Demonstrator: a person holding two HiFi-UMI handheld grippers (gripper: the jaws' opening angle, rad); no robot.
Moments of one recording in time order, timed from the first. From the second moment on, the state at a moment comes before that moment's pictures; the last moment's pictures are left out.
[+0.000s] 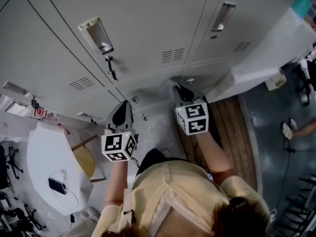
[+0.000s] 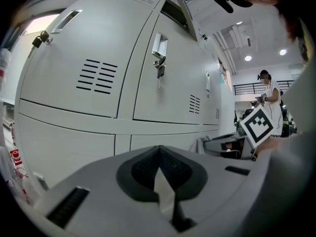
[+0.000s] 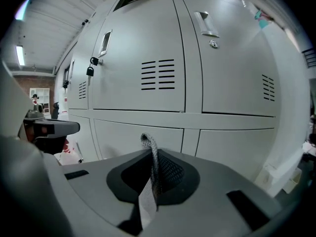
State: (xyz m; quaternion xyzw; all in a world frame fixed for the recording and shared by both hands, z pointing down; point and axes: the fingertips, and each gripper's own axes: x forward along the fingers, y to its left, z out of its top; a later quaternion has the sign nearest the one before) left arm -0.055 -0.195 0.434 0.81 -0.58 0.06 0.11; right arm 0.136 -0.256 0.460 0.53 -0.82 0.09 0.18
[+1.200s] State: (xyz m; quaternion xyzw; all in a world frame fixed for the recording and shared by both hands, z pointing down) left arm -0.170 -0.149 0.460 0.78 -0.61 0.08 0.15; right arm -0.057 -0.215 0.480 0.41 -0.88 0.10 0.21
